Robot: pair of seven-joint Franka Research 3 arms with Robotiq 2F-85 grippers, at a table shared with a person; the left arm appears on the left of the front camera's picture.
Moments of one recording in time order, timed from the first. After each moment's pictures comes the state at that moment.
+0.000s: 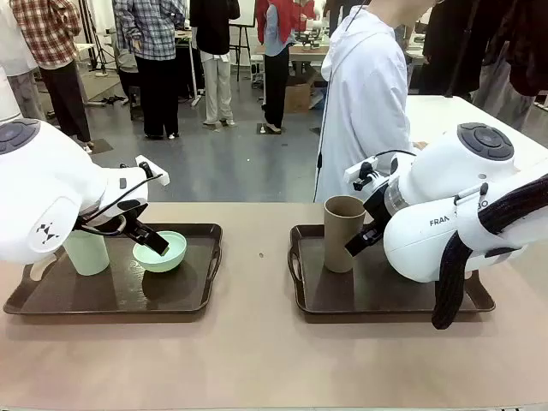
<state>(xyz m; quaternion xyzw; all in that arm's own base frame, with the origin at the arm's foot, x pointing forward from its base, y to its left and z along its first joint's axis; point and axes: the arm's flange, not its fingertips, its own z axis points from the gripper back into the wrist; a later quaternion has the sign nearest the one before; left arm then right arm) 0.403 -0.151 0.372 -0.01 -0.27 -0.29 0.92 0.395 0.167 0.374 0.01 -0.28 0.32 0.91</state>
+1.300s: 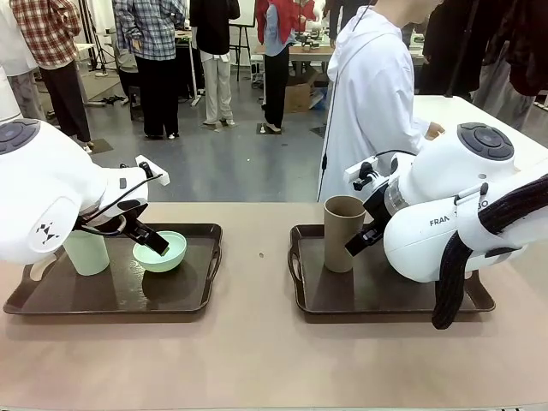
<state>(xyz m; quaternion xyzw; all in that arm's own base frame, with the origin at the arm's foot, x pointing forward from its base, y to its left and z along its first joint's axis) 0.403 -0.151 0.372 -0.01 -0.27 -0.29 0.92 0.395 0.167 0.374 0.01 -0.28 0.32 0.91</state>
